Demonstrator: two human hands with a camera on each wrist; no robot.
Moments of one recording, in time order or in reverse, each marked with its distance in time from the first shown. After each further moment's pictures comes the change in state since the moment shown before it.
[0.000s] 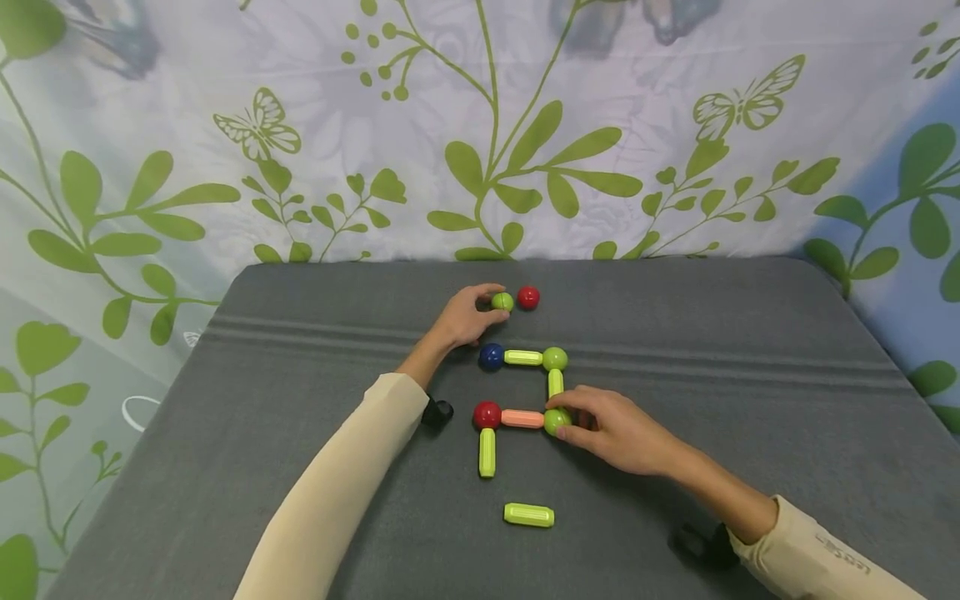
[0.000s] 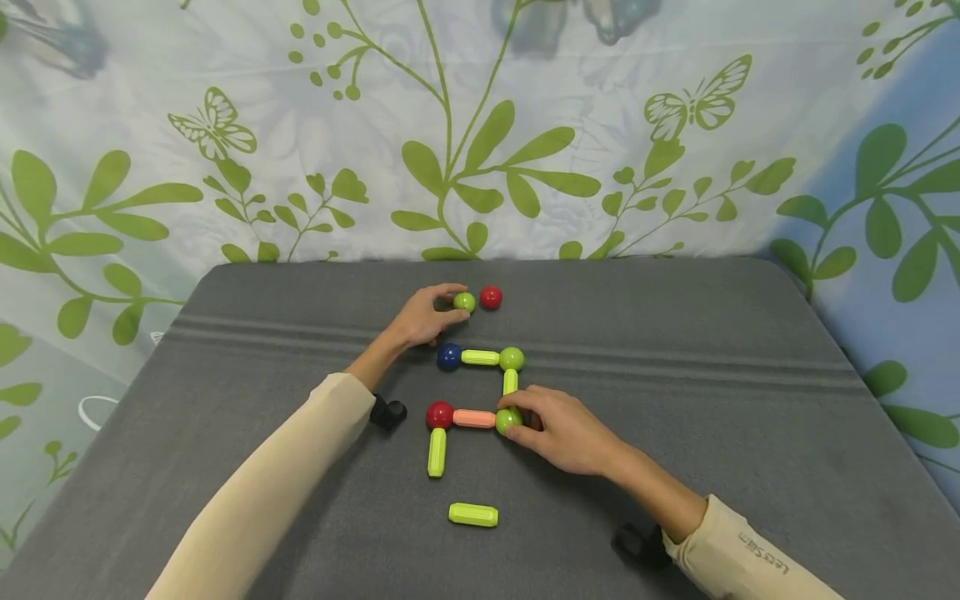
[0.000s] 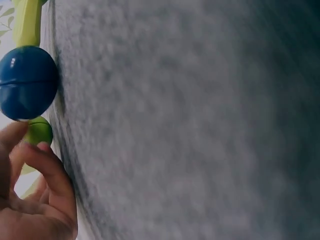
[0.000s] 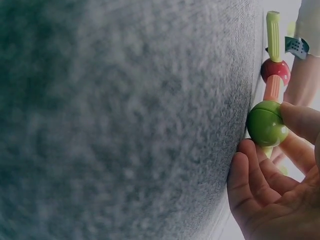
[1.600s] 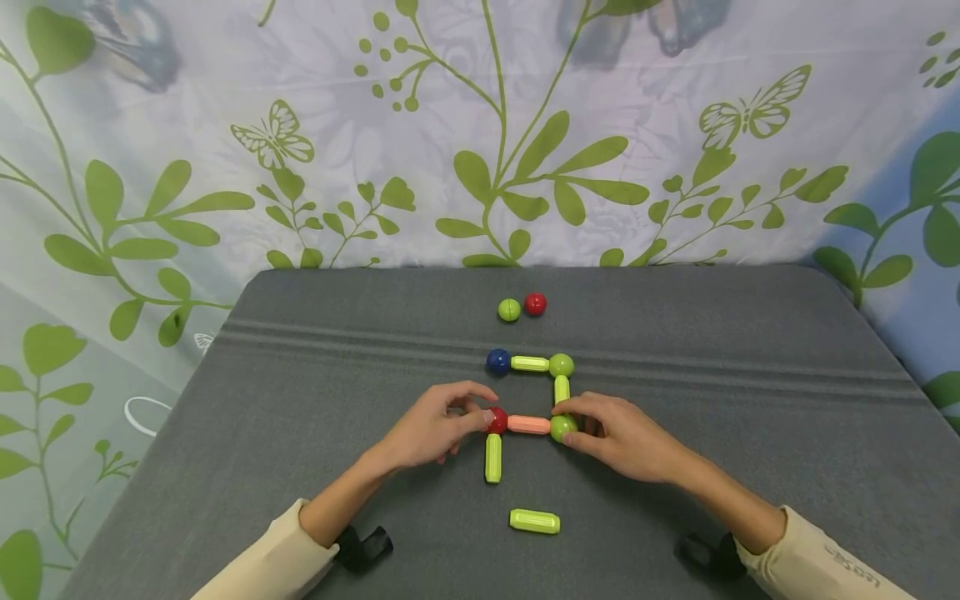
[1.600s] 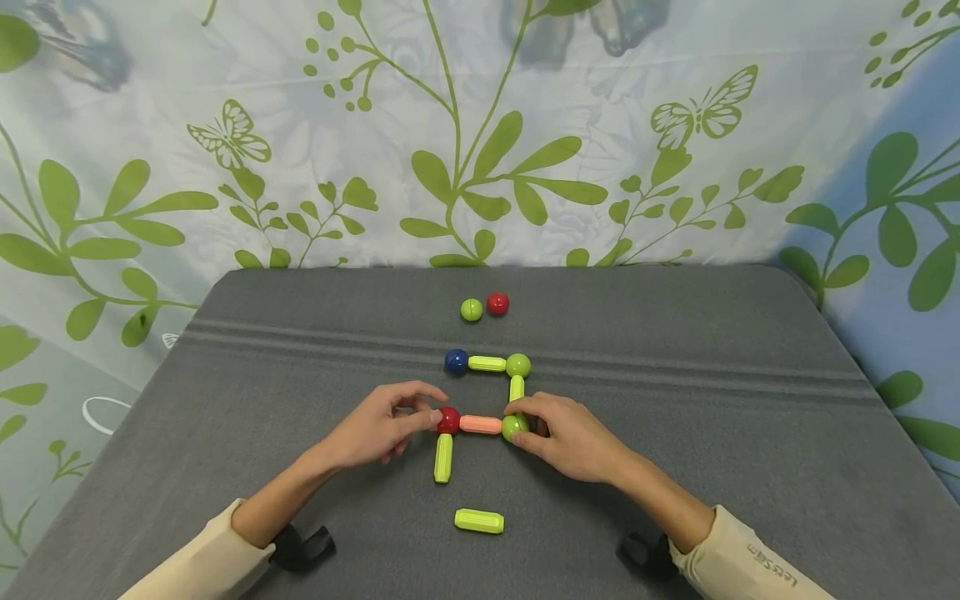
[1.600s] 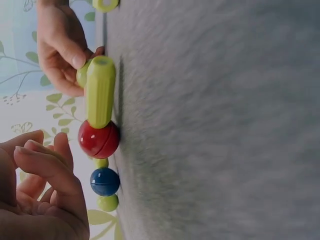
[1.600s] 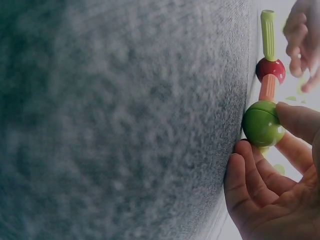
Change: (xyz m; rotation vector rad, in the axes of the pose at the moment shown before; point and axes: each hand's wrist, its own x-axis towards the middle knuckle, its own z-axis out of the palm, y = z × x) left_hand -0.157 0.007 -0.003 -0.242 -0.200 0.097; right_hand -0.002 -0.002 0.000 0.021 -0.013 0.018
